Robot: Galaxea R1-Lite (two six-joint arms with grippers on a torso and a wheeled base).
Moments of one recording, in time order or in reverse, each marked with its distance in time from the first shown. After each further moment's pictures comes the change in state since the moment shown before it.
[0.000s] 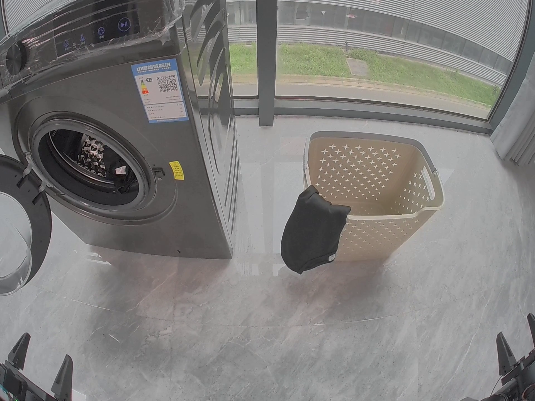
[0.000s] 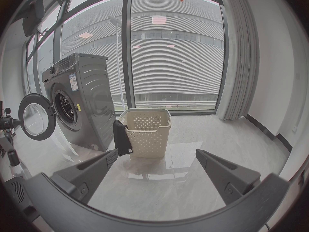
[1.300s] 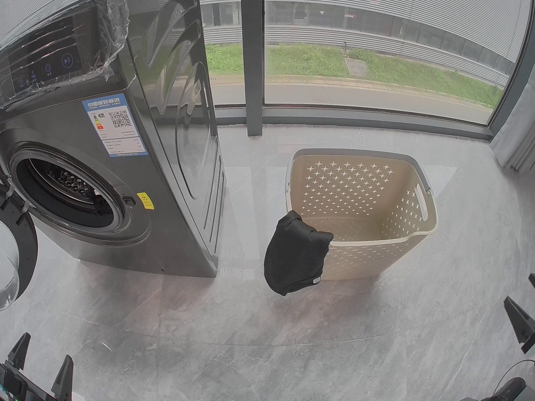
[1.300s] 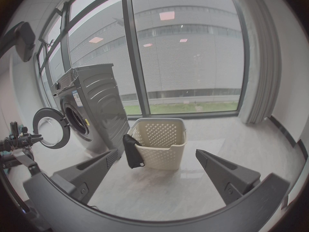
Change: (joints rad) left arm 0.000 0.002 0.000 0.000 -0.002 0.005; right arm 0.084 0.379 -0.199 -0.142 0.134 0.036
